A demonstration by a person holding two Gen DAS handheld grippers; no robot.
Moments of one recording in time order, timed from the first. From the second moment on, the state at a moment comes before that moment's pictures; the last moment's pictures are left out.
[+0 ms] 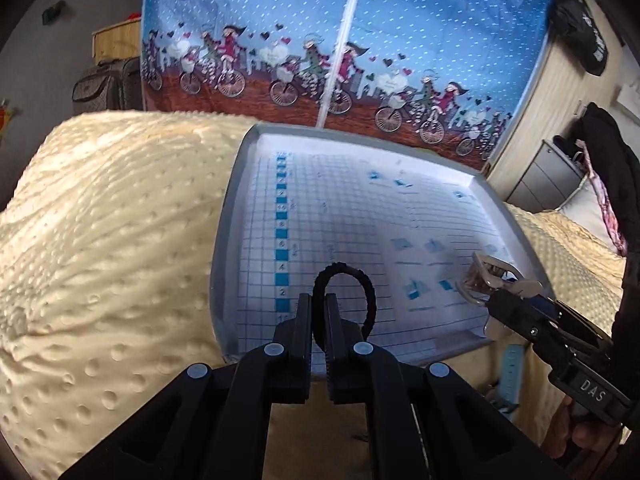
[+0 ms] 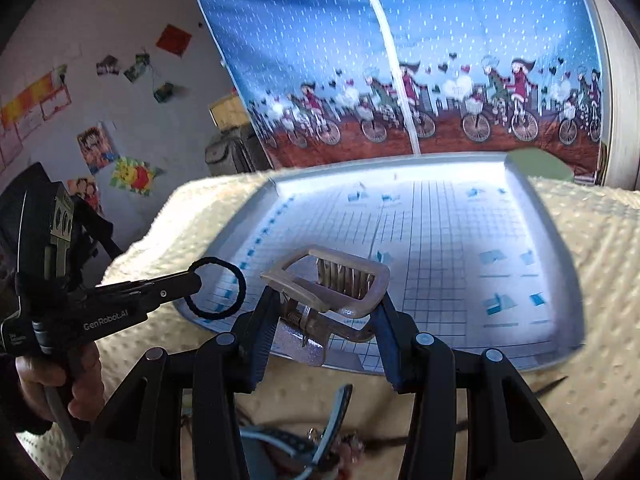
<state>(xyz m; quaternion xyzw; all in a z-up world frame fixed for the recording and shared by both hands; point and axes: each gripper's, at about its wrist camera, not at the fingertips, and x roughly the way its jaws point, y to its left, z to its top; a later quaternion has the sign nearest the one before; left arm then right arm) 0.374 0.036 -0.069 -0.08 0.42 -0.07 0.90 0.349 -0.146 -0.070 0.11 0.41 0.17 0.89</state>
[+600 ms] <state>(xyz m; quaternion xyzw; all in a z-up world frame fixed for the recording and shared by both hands) 0.328 0.056 -0.035 -0.14 0.34 -0.06 0.93 0.339 -0.156 -0.053 0.08 0.41 0.12 0.90</state>
